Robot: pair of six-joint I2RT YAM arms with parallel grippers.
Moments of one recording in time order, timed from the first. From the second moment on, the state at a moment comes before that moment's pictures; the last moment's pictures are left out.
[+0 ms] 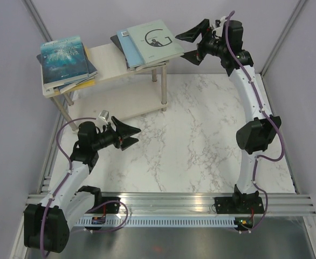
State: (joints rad) left arm -0.15 0.91 0.46 0.16 0.79 -1.24; right arm 0.20 2.07 2.32 -0.41 -0.68 1.25
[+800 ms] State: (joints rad) left arm -0.15 0.87 0.46 0.10 0.79 -1.20; right arm 0.20 1.99 2.24 -0.37 -0.65 1.24
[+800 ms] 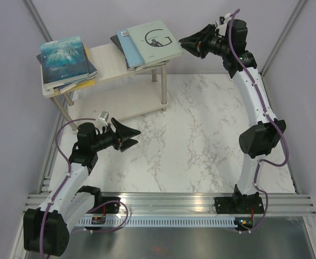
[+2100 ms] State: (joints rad) left arm -0.13 0.86 0.70 -0.20 0.79 -0.98; right arm 0.13 1.88 2.12 -0.32 -0.61 1.16
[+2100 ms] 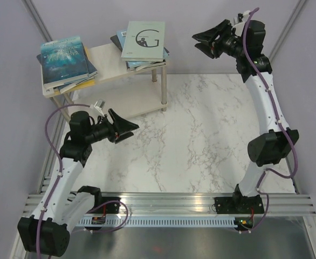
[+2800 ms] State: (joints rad) left arm -0.13 0.60 0.73 -0.34 -0.09 -0.37; right arm 0.18 1.09 1.10 -0.40 -0.61 0.89
